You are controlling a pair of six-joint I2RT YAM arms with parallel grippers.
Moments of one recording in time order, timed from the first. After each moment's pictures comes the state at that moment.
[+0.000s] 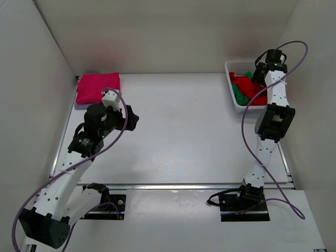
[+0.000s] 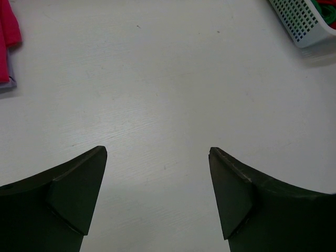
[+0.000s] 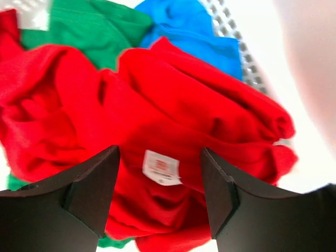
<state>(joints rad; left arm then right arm) -0.33 0.91 0.90 -0.34 0.10 -0.19 -0.24 2.35 2.34 -0.83 0.17 0.17</state>
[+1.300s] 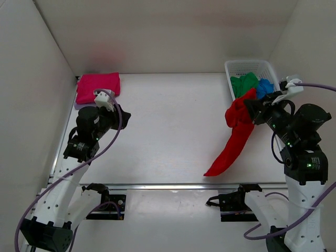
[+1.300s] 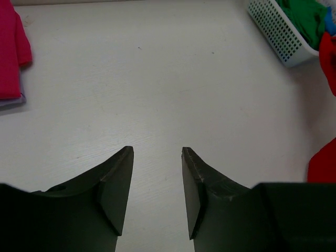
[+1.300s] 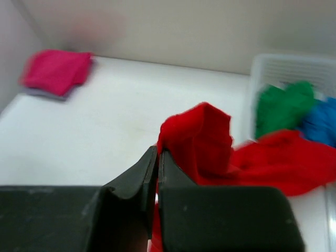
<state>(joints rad) -0.27 0.85 0.88 -0.31 0.16 -0.17 0.03 0.80 1.42 -0.73 -0.28 0.09</state>
